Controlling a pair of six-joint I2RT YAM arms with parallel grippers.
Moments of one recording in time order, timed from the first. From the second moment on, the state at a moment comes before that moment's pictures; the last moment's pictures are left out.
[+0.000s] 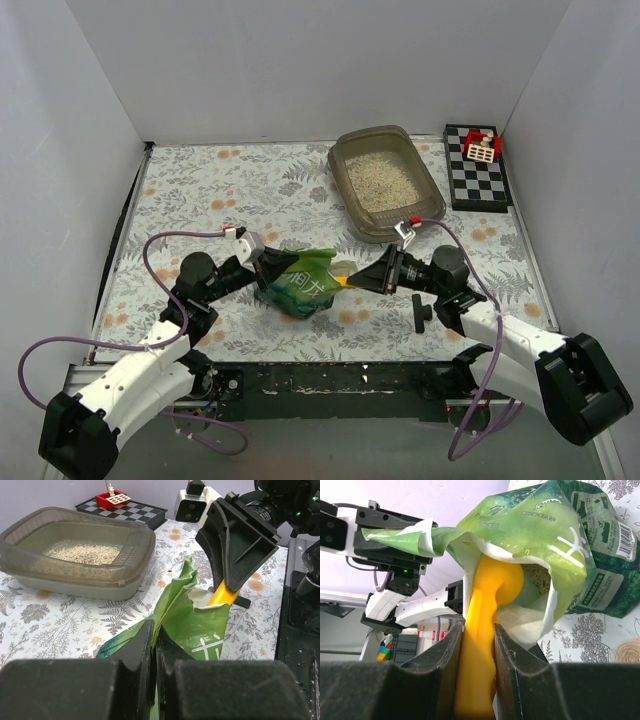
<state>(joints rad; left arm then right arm) -0.52 0.75 0.39 0.44 0.58 -0.04 0.55 1.07 0.31 0.68 -0.75 1.19</state>
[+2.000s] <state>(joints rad) -0.62 0.78 0.34 0.54 0.54 -0.06 0.18 0.01 0.24 -0.41 -0.75 1.26</state>
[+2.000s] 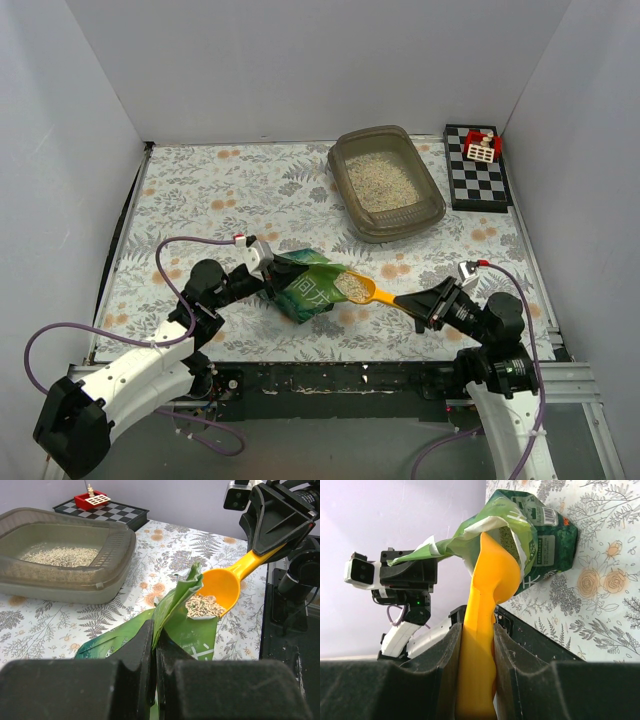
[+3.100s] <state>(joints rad) -0.63 0.67 0.32 0.51 0.27 -0.08 0.18 0.01 0.61 -0.64 -0.54 1.33</state>
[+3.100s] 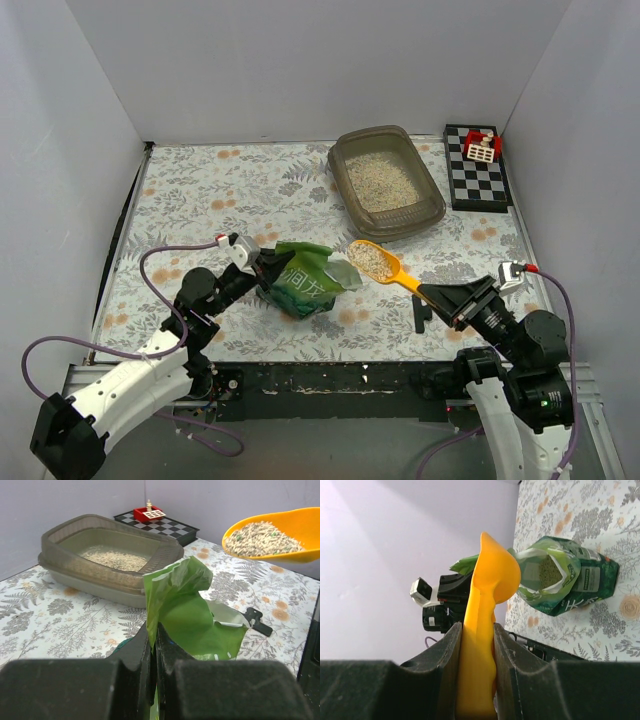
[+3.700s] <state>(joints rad) -0.64 0.67 0.32 0.50 0.20 -0.09 0.18 0.10 0.37 -0.05 -0.22 1.52</state>
